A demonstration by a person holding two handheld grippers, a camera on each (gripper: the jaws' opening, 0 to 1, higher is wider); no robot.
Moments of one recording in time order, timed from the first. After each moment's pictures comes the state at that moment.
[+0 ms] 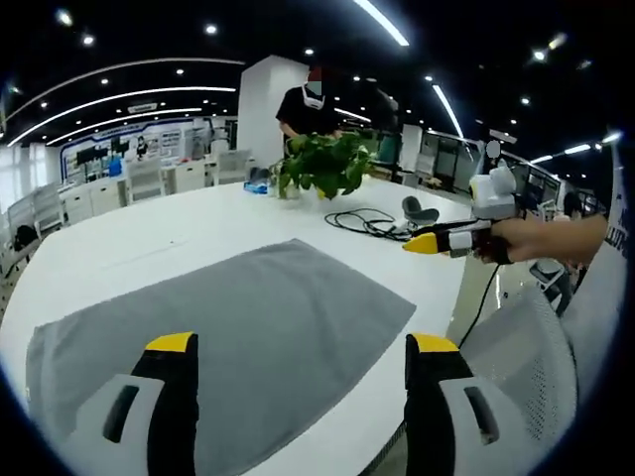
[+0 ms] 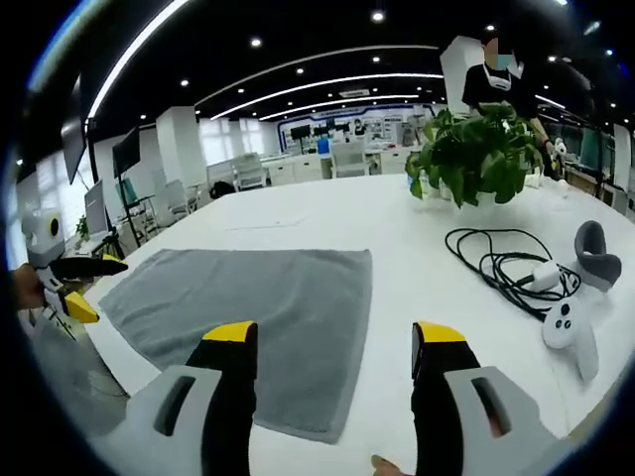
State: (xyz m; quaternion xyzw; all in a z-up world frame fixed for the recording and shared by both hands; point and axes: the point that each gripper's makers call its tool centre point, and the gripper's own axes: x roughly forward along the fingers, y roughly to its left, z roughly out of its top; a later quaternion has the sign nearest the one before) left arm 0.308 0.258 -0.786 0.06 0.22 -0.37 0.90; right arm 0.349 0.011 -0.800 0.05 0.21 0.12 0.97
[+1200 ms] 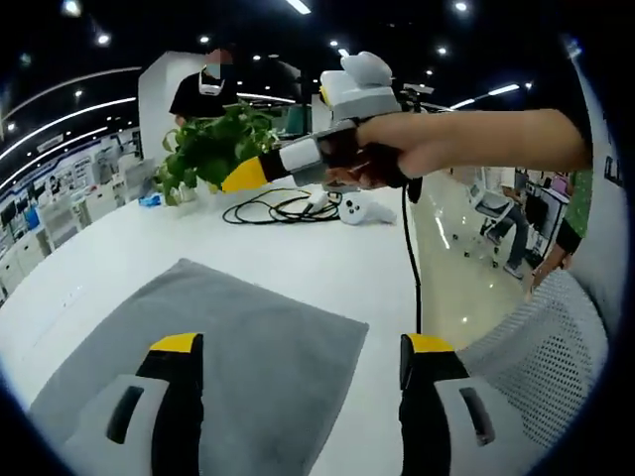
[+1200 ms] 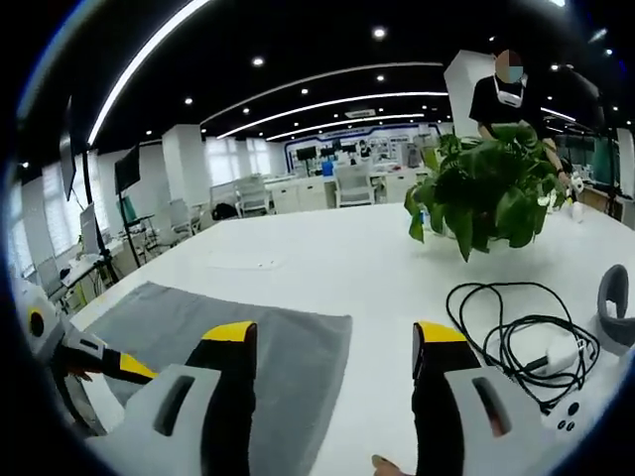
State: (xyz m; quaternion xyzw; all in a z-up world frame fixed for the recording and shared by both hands) left arm 0.318 0.094 -0.834 0.16 0.21 -0.52 0.81; right arm 0.458 -0.014 -0.773 0.02 0.18 0.14 0.97
